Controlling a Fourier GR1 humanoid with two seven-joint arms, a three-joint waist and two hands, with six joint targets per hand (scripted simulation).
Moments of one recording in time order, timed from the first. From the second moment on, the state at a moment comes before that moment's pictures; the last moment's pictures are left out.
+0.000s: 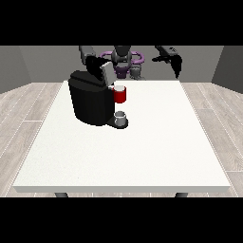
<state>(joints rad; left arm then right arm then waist) -0.26 0.10 0.17 -1.37 0.03 -0.19 -0.08 -0.66 -0.15 -0.08 -1.06 0.03 0.06 -0.08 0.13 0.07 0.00</state>
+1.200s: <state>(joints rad) -0.23 0.06 0.11 -1.37 0.02 -0.16 -0.17 -0.77 -0.05 0.01 -1.02 0.11 0.06 -0.10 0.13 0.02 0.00</state>
